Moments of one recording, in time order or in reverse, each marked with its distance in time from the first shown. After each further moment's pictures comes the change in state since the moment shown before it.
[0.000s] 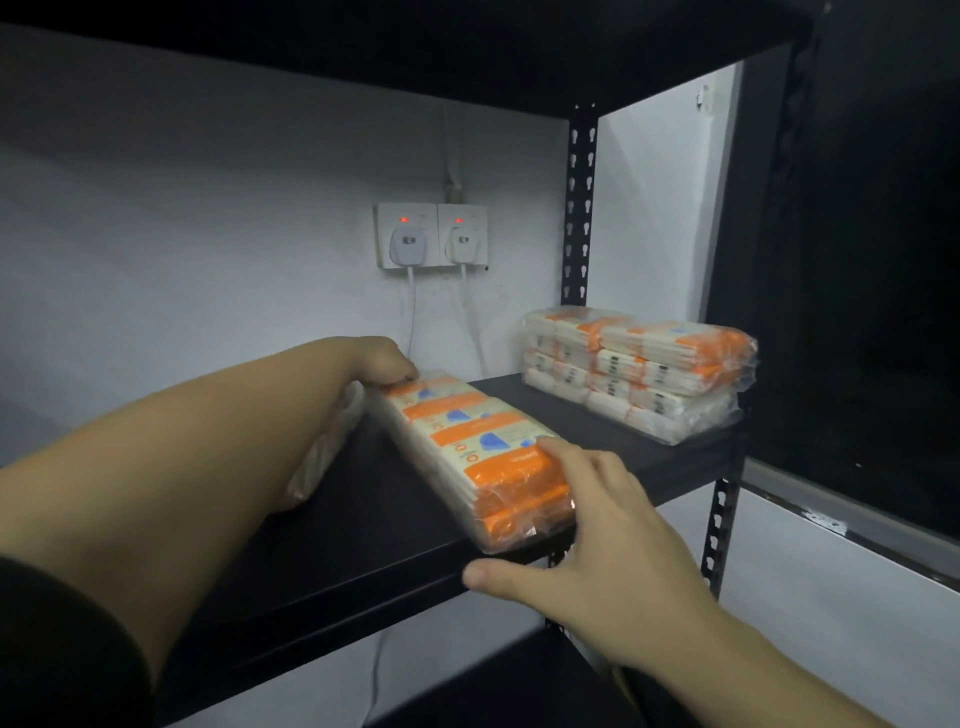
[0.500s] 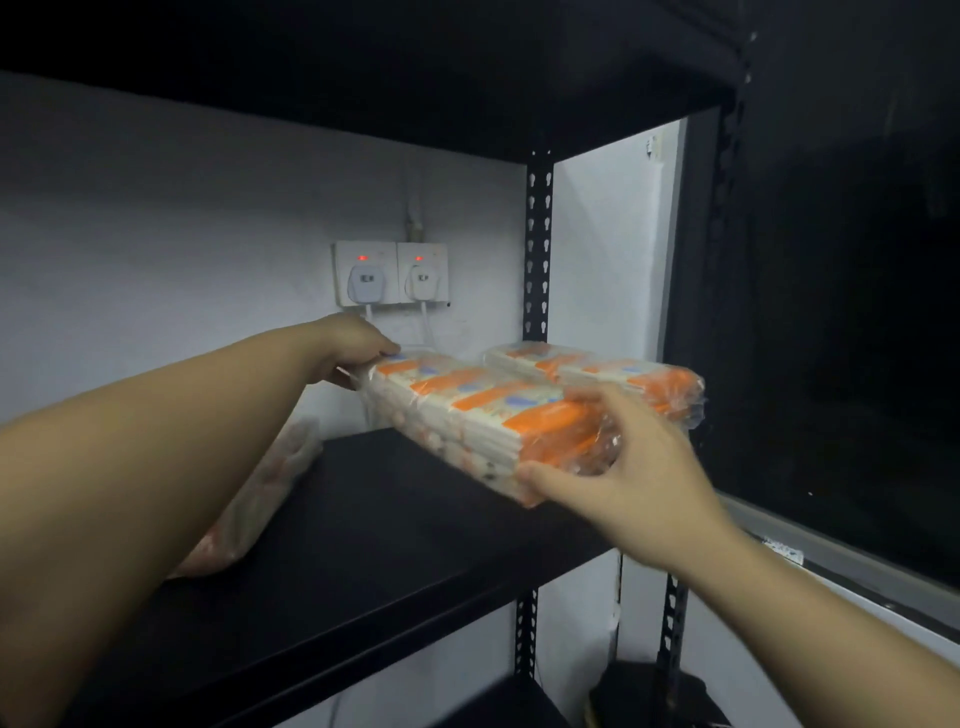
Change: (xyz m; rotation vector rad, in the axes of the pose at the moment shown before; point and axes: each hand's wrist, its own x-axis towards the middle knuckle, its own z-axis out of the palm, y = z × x) left_hand 0.018 0.033 -0.043 -0.584 0.150 0.006; right_hand 0.055 0.040 -0.065 0.178 0.255 -0.067
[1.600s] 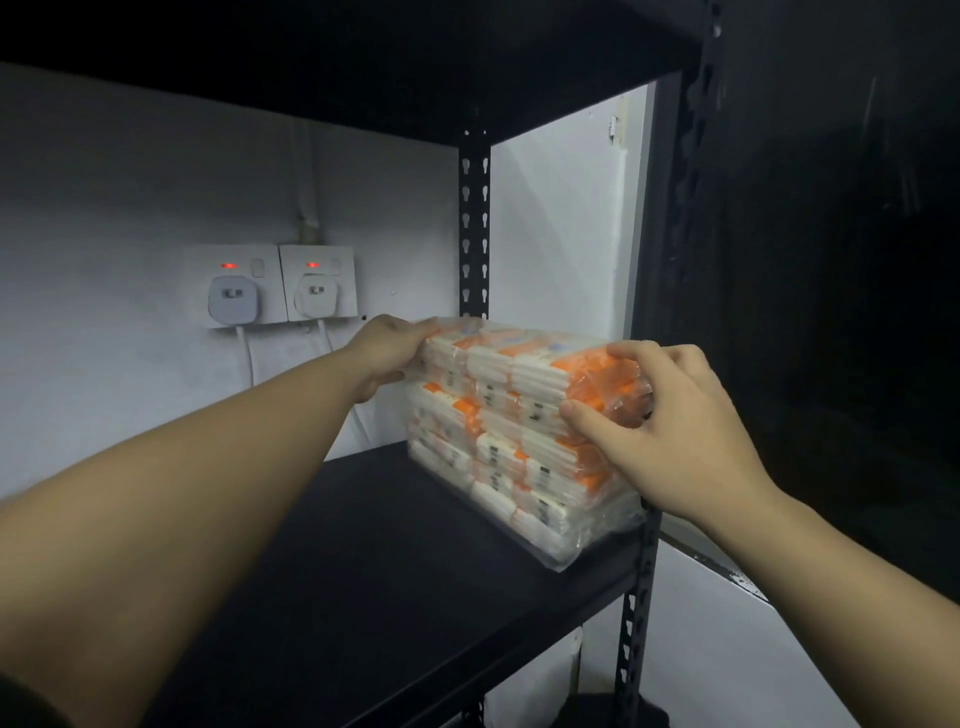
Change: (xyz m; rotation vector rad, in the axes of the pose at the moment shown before) left_hand 0.104 0.099 0.135 -0.442 -0.018 0.126; right_hand 0.121 0.129 -0.063 -0.298 0.151 0.108
